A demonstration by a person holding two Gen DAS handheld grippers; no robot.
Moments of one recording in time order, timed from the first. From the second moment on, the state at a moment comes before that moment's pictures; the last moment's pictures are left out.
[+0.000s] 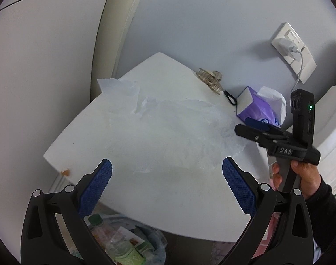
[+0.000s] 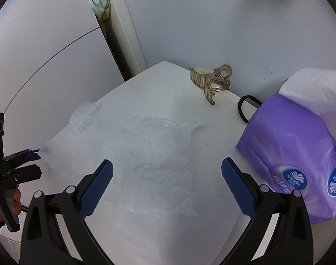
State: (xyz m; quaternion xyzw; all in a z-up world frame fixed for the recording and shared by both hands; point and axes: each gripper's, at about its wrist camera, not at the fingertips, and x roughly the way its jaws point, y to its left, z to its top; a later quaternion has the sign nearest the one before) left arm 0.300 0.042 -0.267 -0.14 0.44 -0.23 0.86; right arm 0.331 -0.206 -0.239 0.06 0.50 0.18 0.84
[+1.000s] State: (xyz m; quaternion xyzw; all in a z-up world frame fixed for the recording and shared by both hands) left arm 0.327 0.027 -0.284 -0.13 0.45 -0.23 0.85; right arm 0.345 -0.158 -0.254 -0.04 0.51 0.19 0.84
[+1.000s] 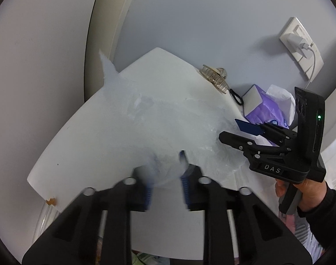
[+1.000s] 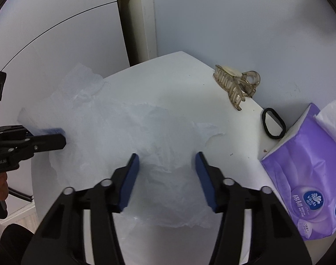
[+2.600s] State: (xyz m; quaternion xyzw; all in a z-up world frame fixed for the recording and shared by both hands) left arm 0.173 0.034 -0.165 -0.09 0.35 -0.22 0.90; right arm 0.208 -0.127 -0.129 -0.03 0.43 0.24 0.87
